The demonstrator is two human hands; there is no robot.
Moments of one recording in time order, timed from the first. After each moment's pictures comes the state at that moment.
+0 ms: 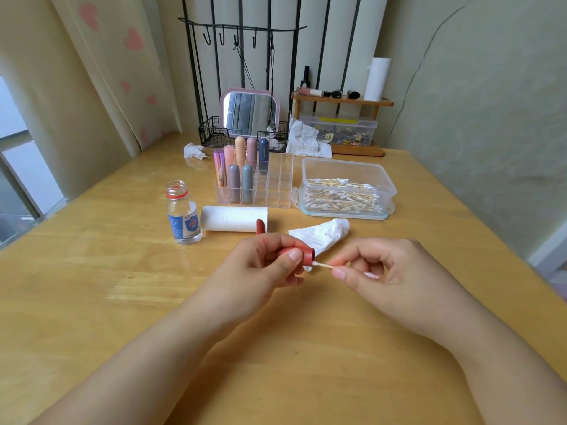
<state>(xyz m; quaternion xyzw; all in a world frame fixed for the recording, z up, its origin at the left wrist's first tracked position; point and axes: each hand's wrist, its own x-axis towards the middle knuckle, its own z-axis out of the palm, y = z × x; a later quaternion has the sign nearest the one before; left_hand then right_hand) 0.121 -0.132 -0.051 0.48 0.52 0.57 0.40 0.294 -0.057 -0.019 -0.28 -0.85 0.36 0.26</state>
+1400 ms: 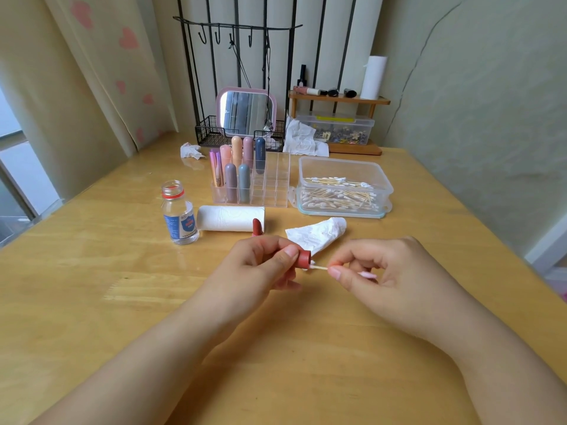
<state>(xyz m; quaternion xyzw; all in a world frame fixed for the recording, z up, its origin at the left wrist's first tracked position) 0.127 -0.134 -0.044 0.46 0.54 0.57 0.41 0.295 -0.057 -0.020 -0.27 -0.89 0.27 0.26</state>
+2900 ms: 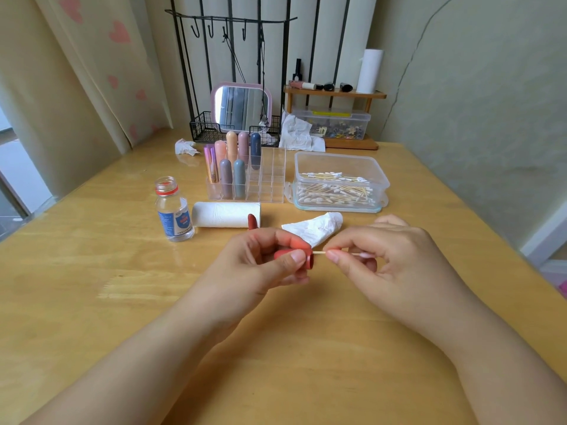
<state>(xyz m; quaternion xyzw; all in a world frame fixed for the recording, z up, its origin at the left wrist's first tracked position) 0.126 -0.136 -0.049 0.44 0.46 0.61 0.47 0.295 -0.051 -0.025 -0.21 -0.91 0.11 0.33</state>
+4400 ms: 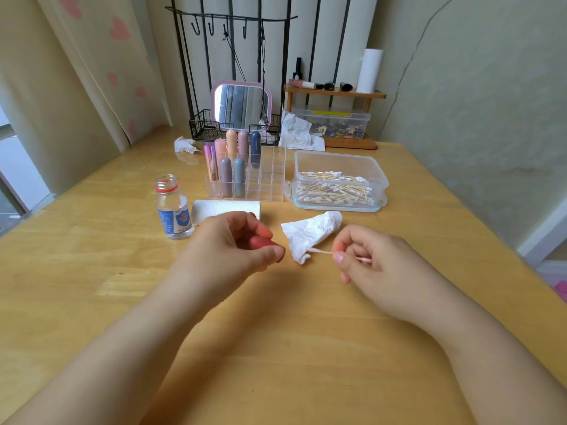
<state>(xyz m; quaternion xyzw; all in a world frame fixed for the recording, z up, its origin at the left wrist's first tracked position) 0.108 -0.138 -0.035 0.42 0.67 0.54 0.30 0.293 -0.045 -0.031 -0.34 -0.87 0.29 0.21</state>
